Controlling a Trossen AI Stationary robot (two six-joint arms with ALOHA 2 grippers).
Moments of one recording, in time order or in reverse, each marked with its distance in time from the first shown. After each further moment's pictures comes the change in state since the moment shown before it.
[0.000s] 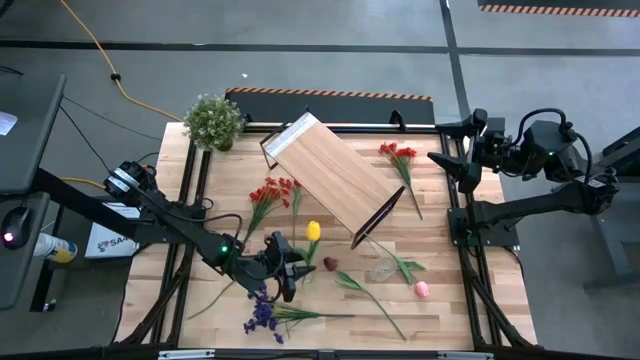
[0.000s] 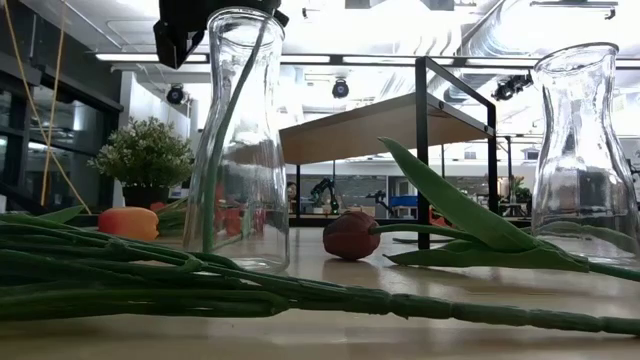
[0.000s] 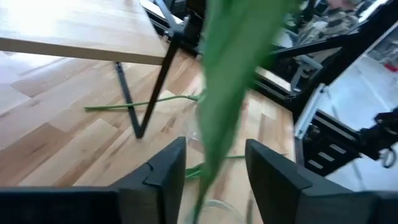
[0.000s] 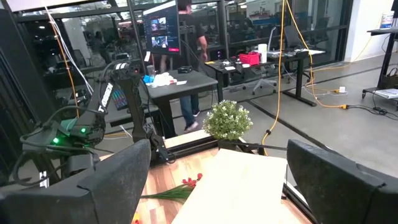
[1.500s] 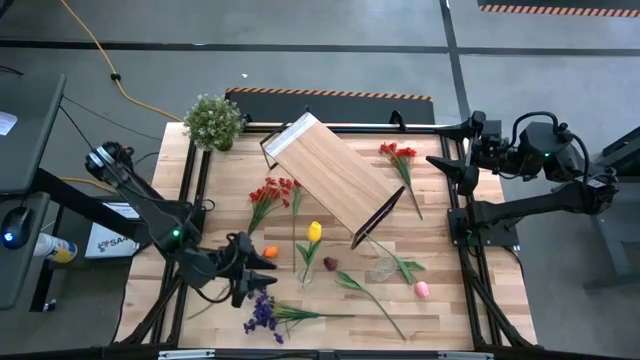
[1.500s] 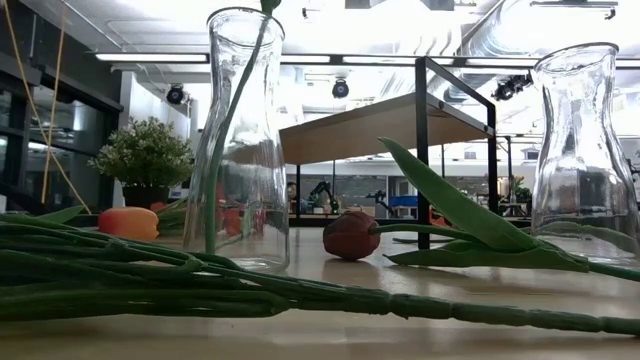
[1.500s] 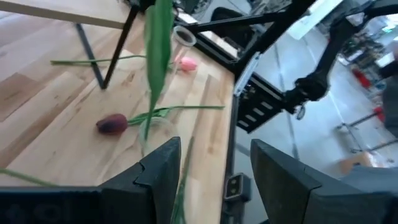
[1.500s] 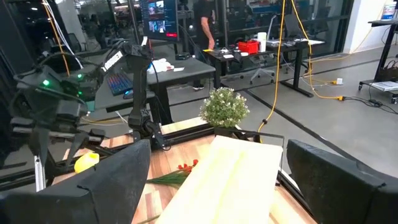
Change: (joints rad) left arm -0.177 -0.360 0.000 -0.396 0.097 -0.183; right arm 0.000 0.000 0.000 -0.060 0.000 -0.008
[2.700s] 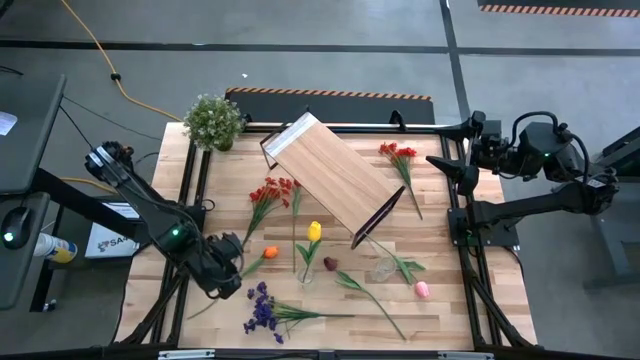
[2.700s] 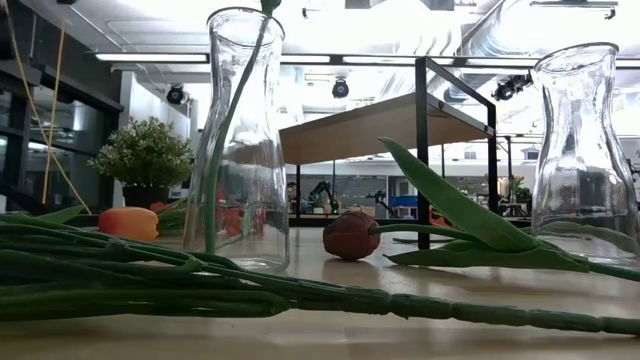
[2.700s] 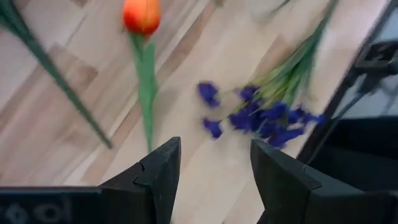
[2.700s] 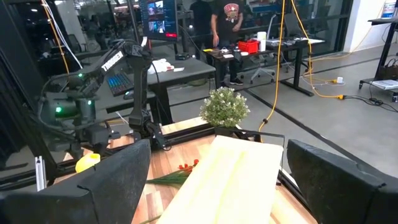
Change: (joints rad) left arm 0.001 0.005 0.001 -0.680 0.428 -0.461; right arm 0.000 0.001 0.000 0.000 0.000 0.008
